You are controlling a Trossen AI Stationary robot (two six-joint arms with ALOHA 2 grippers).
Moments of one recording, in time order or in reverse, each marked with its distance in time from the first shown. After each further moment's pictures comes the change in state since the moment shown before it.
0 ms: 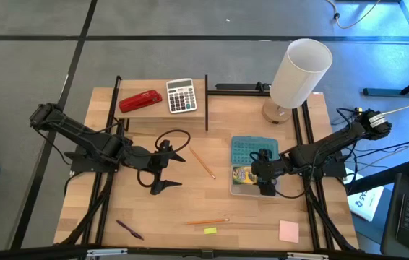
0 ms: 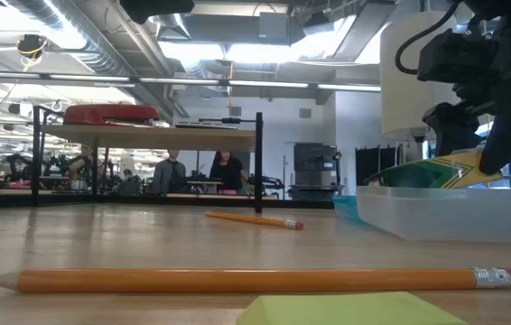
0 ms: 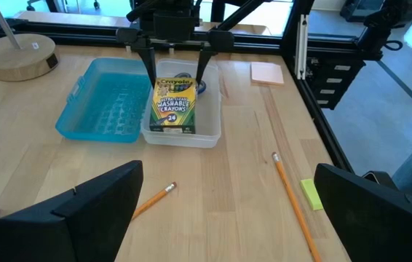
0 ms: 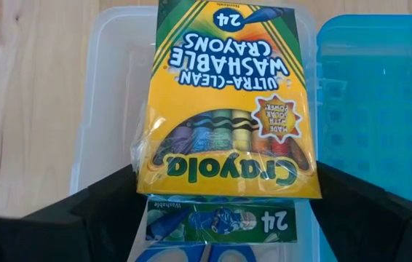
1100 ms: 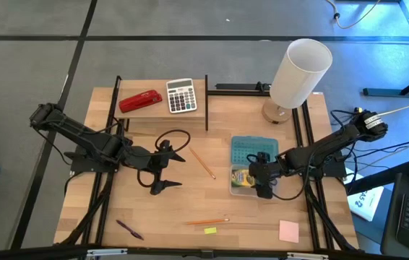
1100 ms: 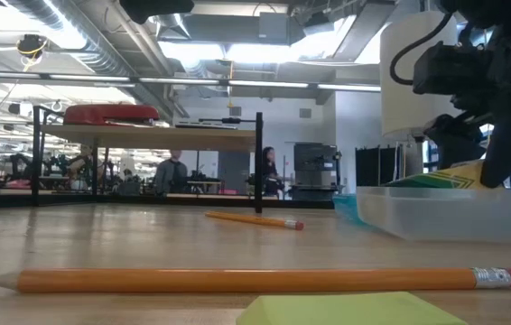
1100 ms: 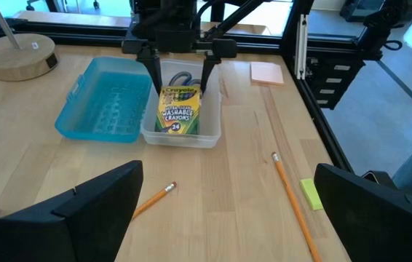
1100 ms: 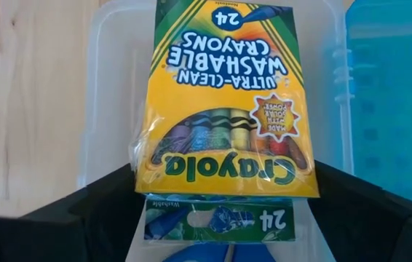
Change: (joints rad) left arm 0.000 0.000 0.000 0.000 0.001 0.000; right arm 0.002 0.074 0.000 0.059 -0.043 0.080
